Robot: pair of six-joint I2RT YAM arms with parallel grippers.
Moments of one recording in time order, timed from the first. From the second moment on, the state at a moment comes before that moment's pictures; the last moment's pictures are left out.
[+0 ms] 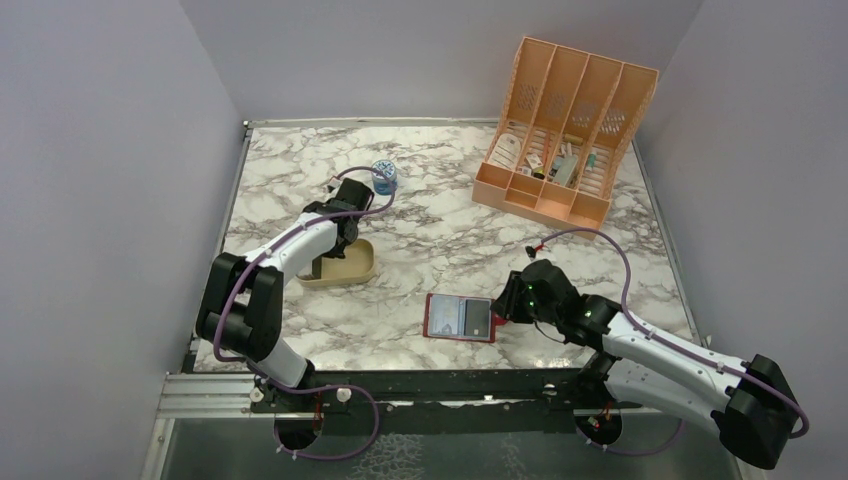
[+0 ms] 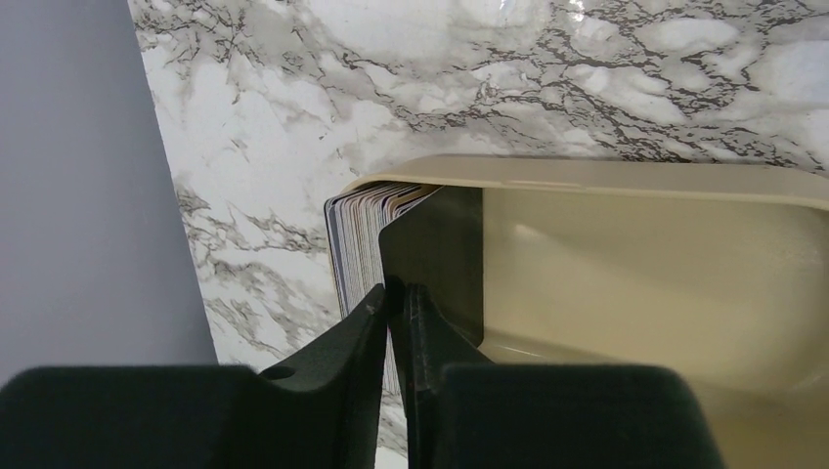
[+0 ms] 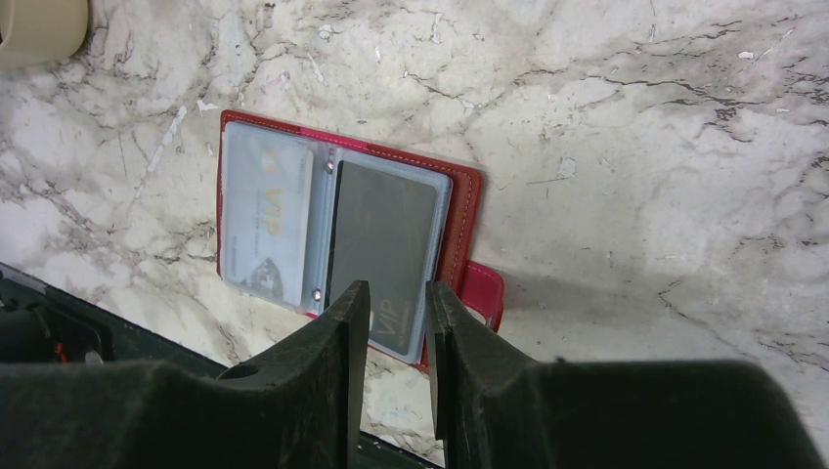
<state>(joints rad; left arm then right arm) -0.36 1.57 1.01 -0.70 -0.62 -0.15 0.80 0.88 0.42 -0.32 0.12 0.81</state>
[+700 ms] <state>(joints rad) -0.36 1.42 1.04 -0.74 -0.31 -0.20 0.80 0.83 0.46 -0.35 0.10 0.81</state>
